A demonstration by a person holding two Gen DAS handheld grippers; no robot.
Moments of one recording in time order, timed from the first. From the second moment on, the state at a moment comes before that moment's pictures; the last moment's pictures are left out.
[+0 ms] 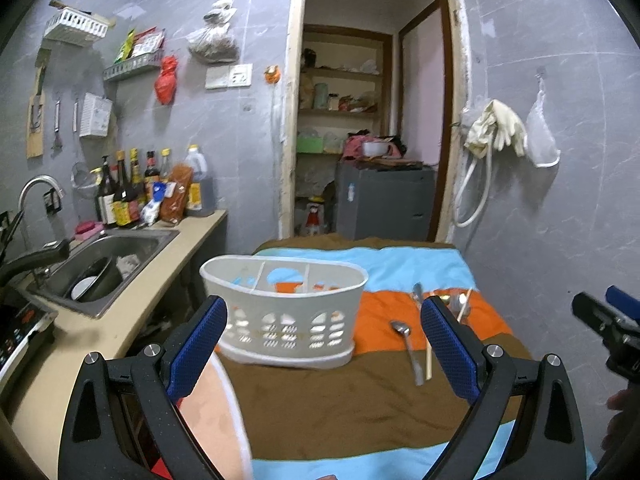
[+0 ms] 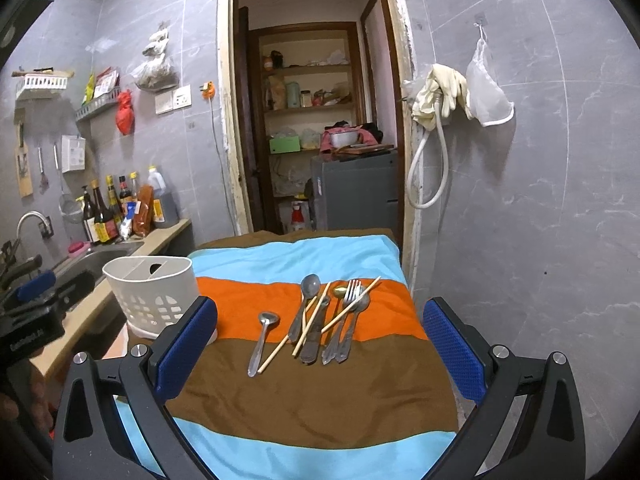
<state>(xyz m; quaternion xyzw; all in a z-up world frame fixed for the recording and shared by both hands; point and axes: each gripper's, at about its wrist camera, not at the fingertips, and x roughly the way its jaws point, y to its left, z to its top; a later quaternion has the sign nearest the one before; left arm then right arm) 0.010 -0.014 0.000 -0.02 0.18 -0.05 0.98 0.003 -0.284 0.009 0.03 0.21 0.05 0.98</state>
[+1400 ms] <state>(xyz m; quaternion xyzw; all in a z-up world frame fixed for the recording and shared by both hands) 0.215 -0.152 -0.127 -0.03 0.44 0.00 0.90 0.261 -0.388 -0.116 0.13 0.44 0.19 0.87</state>
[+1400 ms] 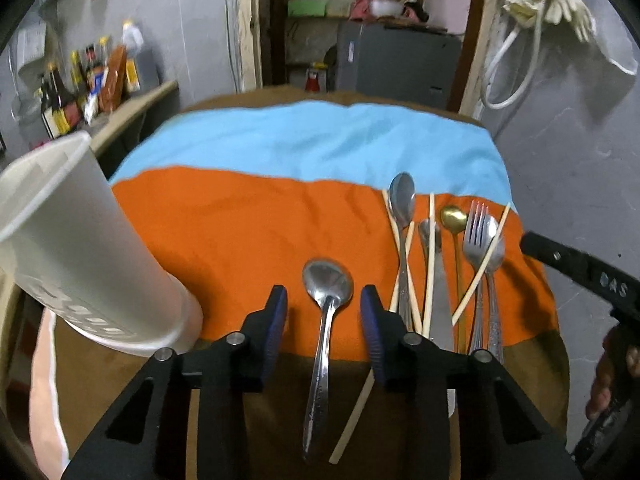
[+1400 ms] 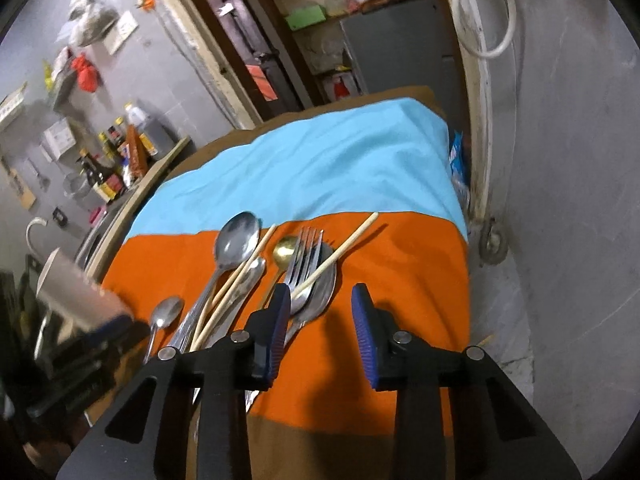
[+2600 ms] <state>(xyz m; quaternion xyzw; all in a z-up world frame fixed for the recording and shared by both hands) 0.222 -0.125 -0.130 -0.16 0.50 -0.08 0.85 0.308 -0.417 -0.131 0.33 0.47 0.19 0.80</state>
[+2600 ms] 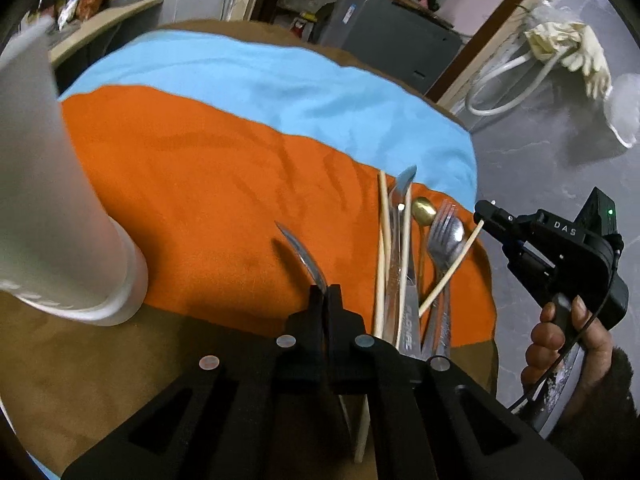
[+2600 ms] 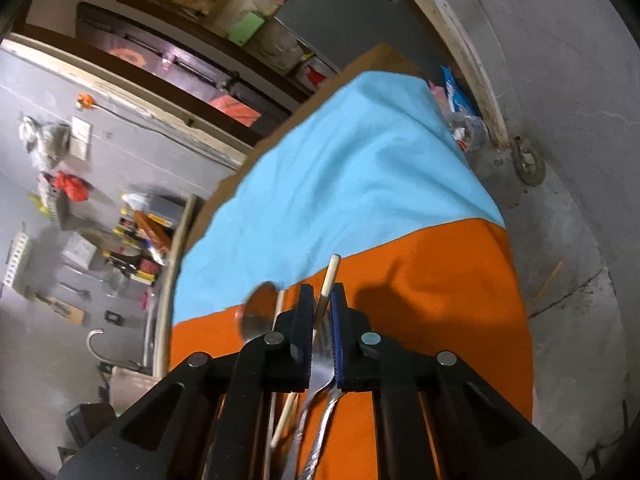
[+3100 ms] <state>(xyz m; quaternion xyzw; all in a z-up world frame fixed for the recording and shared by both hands) 0.166 -0.127 -0.054 -0.12 0.35 -0.11 0.92 0.222 -0.375 -0.032 0.23 0.34 0.21 0.89</state>
